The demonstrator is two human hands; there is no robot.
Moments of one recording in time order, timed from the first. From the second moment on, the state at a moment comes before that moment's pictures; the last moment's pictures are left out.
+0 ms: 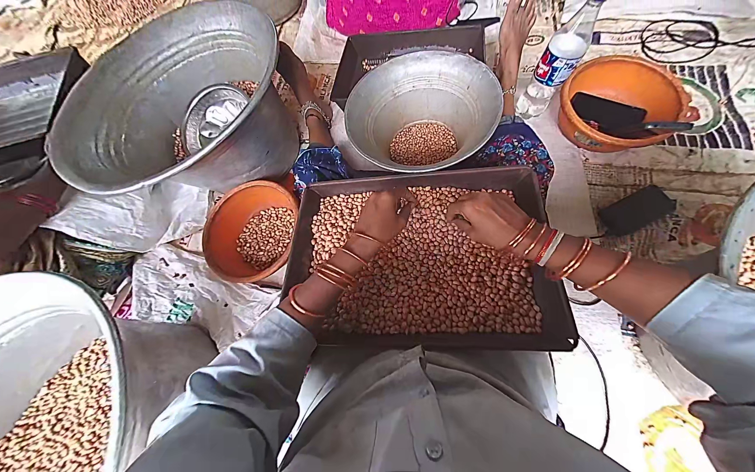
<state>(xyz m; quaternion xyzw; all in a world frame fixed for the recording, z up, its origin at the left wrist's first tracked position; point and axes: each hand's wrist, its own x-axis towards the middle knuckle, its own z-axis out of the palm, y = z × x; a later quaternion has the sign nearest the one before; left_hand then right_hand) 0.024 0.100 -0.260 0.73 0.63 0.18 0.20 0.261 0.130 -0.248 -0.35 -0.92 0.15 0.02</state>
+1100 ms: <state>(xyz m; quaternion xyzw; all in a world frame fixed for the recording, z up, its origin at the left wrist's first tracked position) 0.010 0.077 -0.281 0.62 0.49 0.17 0.59 0.262 0.142 -0.250 -0.41 -0.89 0.21 0.04</state>
